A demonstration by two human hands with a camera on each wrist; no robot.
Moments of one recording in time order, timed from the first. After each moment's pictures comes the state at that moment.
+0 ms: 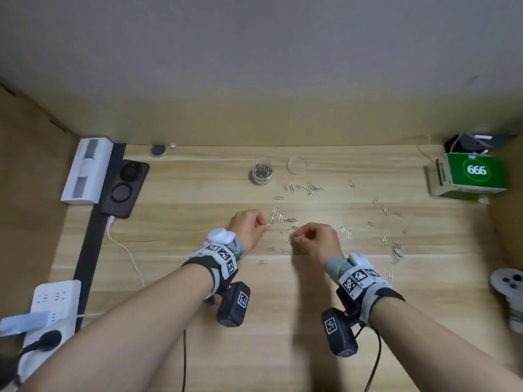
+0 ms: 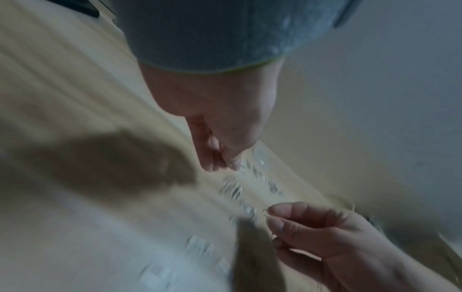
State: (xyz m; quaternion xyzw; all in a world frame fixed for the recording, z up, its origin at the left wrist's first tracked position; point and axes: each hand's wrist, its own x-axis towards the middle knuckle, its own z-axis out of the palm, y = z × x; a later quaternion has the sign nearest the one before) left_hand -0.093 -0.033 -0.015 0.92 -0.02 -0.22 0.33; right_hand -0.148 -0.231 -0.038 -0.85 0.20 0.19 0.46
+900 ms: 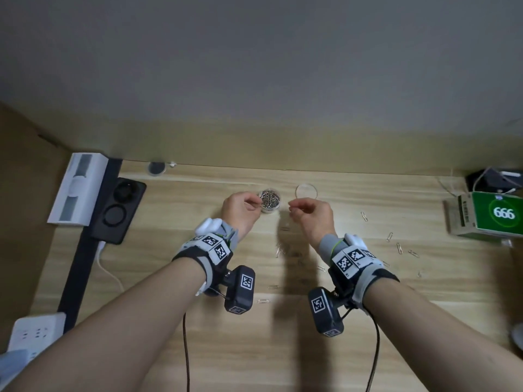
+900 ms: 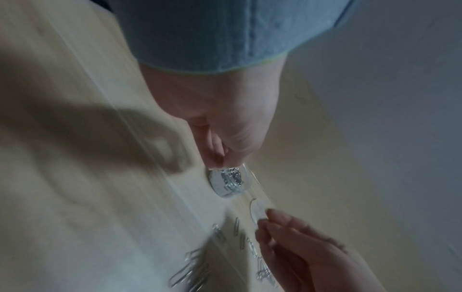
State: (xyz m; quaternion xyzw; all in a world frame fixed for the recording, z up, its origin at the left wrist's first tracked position) left_hand 0.013 -0.023 -0.016 0.87 0.10 -0.11 0.48; right_hand -0.007 -0.208 -0.025 -0.77 0.23 0.10 0.59
